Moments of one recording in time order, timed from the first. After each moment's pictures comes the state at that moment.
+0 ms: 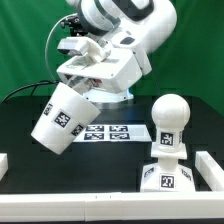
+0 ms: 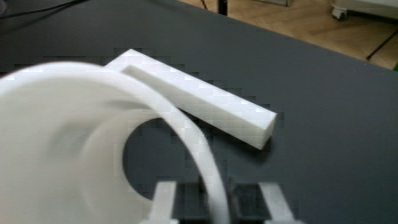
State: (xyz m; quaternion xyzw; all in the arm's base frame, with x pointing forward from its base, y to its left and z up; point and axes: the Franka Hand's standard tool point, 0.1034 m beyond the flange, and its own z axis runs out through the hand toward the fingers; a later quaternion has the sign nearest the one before) arm 0.479 -0.087 0.117 0.42 0.76 -0.22 0.44
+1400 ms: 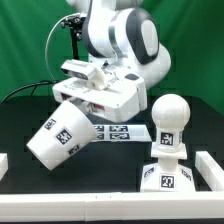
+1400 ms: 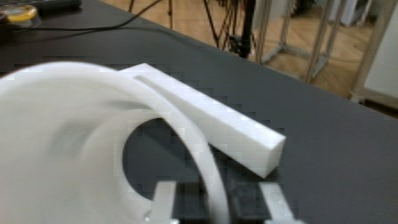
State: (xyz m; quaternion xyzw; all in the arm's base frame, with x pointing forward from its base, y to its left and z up) arm 0.473 -0.092 0.078 0.31 0.73 -0.28 0.55
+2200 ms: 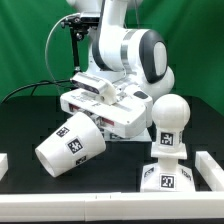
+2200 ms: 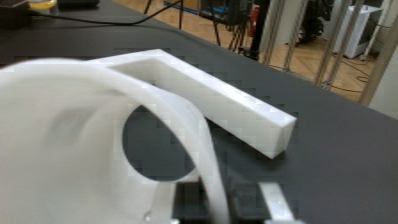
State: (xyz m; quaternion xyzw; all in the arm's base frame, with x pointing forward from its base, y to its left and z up) arm 0.466 -0.078 0.055 0.27 0.72 -0.29 0.56
